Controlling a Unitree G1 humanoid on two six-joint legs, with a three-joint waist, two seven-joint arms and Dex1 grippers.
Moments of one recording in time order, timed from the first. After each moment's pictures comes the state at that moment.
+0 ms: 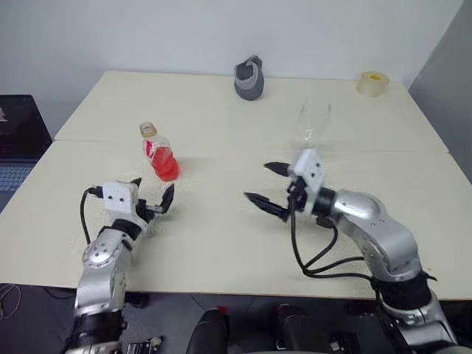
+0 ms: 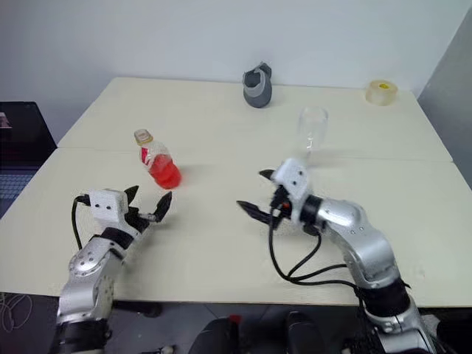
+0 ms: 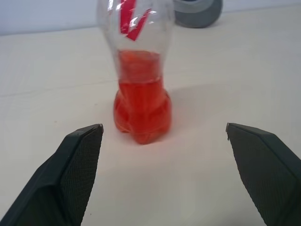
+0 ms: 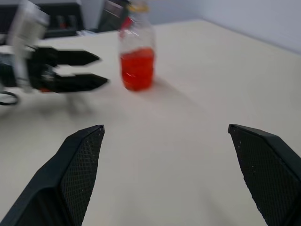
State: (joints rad) left arm -0.08 0.45 0.23 -0.06 -0.29 0.14 -0.43; right arm -0.36 -0.36 0.13 -0.41 0.29 0.63 0.57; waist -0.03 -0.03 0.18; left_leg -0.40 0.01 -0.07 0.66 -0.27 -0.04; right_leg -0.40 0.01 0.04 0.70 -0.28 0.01
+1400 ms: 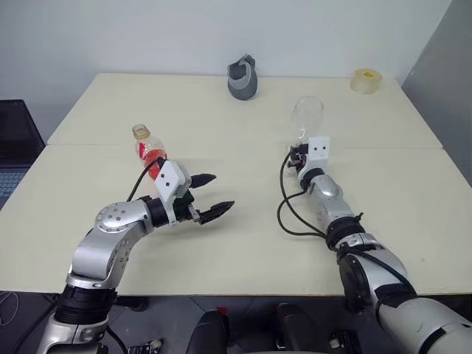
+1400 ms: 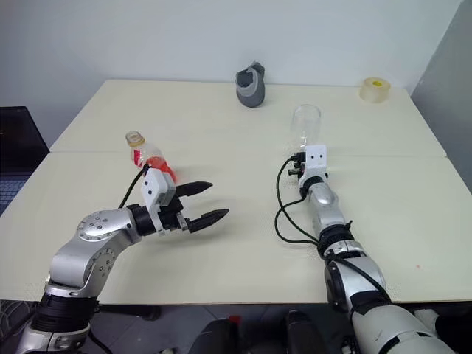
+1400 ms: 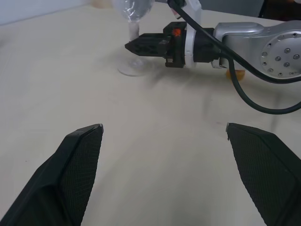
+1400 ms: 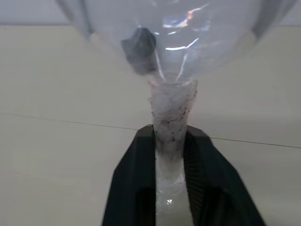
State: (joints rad) left arm -0.27 0.61 0.03 -0.22 -0.44 0.43 -0.84; right arm -0.93 -0.09 -0.10 1.12 0.09 -0.27 0.15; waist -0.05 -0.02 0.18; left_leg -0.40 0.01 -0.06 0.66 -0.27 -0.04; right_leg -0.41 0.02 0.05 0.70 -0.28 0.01
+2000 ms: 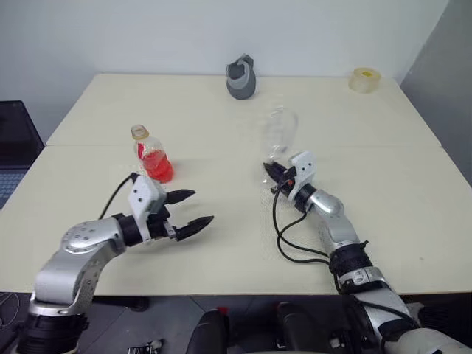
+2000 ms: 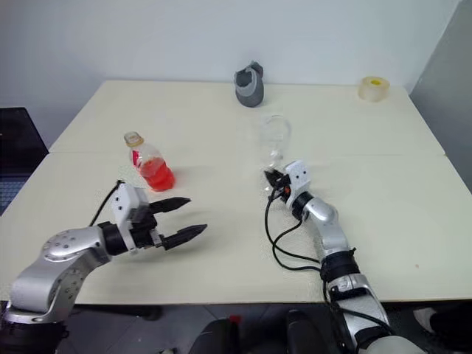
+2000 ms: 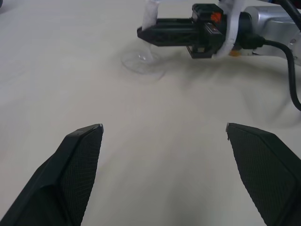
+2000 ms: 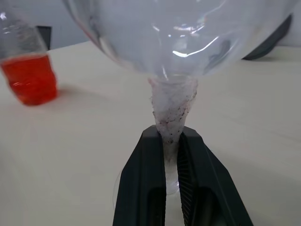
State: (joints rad) left arm -0.07 0.72 0.18 -0.33 -0.55 0.49 -0.90; right arm -0.56 -0.07 0.08 0.44 0.15 -0.04 0.57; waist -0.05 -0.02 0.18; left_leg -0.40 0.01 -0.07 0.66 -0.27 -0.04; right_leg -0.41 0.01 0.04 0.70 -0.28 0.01
